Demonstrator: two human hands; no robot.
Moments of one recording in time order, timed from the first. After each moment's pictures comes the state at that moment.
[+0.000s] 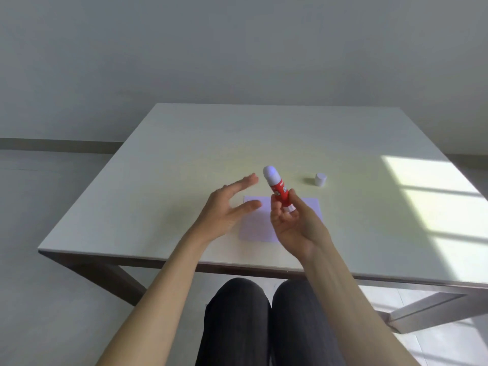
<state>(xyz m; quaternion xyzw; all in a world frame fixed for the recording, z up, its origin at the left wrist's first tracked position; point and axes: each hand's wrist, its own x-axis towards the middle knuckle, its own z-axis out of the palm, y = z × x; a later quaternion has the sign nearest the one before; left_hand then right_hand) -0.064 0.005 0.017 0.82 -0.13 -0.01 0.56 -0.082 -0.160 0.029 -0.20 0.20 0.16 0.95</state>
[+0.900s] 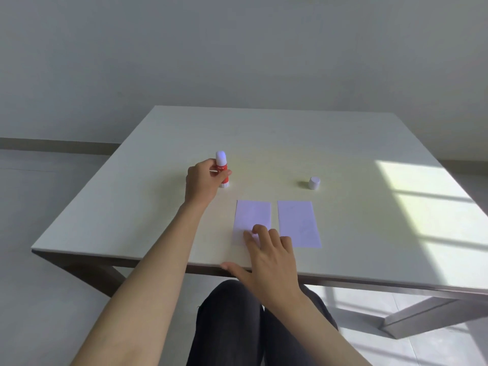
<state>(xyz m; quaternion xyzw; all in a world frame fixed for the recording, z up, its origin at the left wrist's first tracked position) 0.017 0.023 -0.001 0.88 0.09 0.18 0.43 -0.132 -0.139 -0.025 -0.96 -0.16 -0.22 0.11</state>
